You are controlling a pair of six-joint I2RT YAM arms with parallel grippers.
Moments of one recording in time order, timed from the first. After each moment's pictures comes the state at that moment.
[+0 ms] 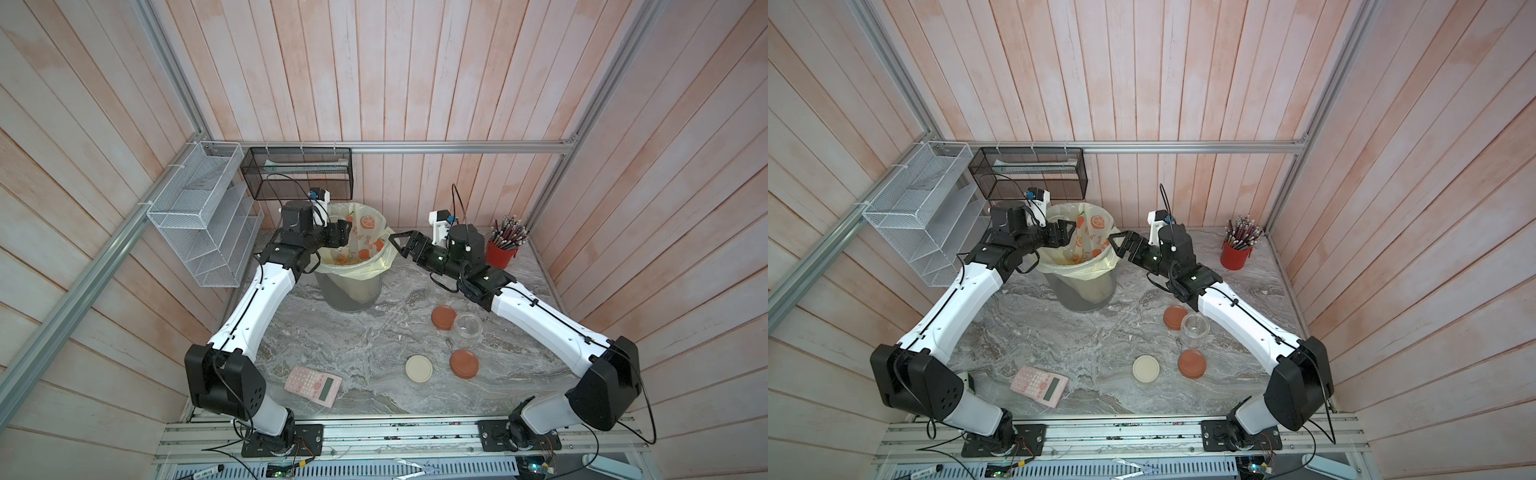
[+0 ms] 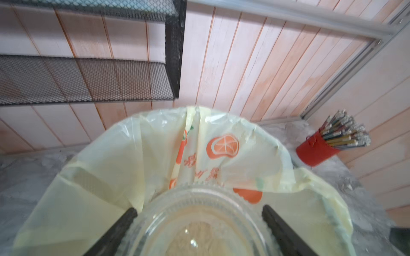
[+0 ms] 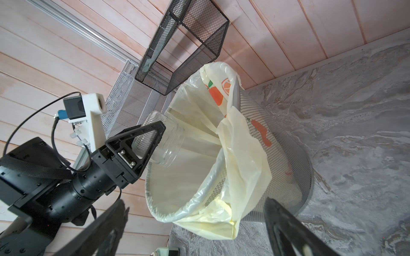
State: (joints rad) left arm -0.21 1.56 1.55 -0.41 0.17 -0.12; right arm 0.64 1.49 1.30 -0.04 -0.23 0.90
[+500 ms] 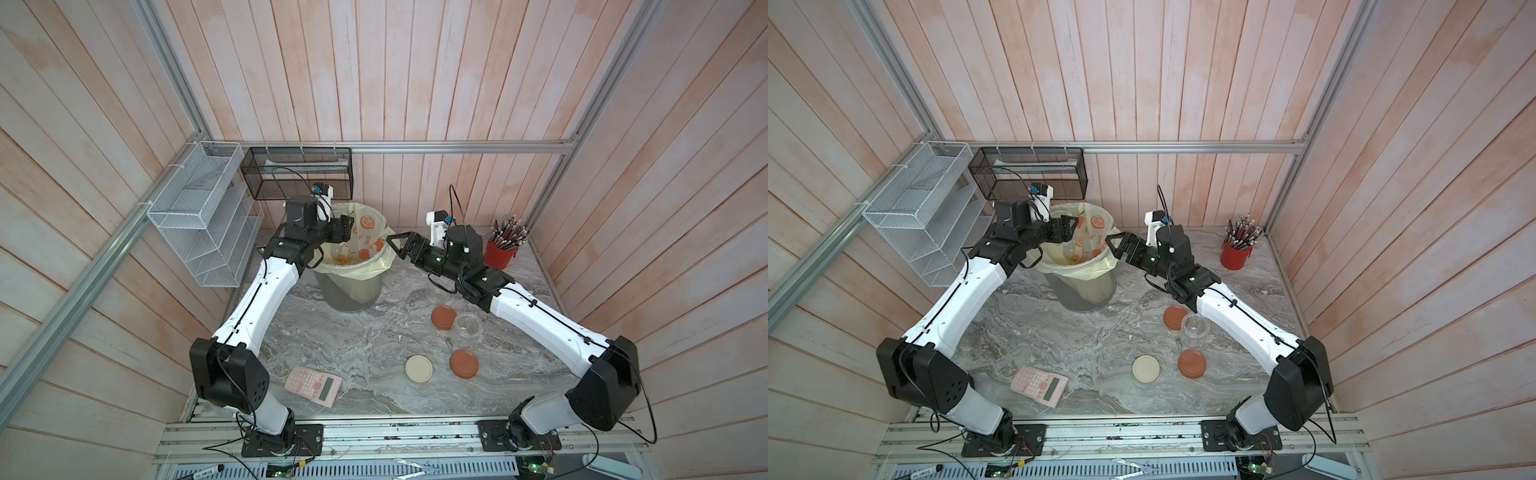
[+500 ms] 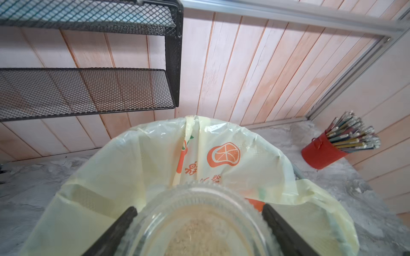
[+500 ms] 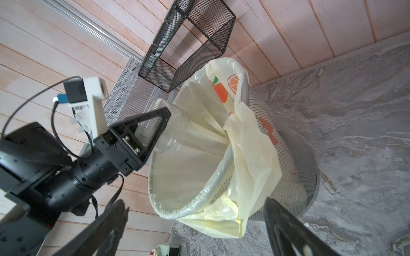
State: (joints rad) left arm -0.22 1.57 1.52 -0.38 0.17 -0.13; right arm 0.65 1.48 1.30 -0.02 -0.23 0.89
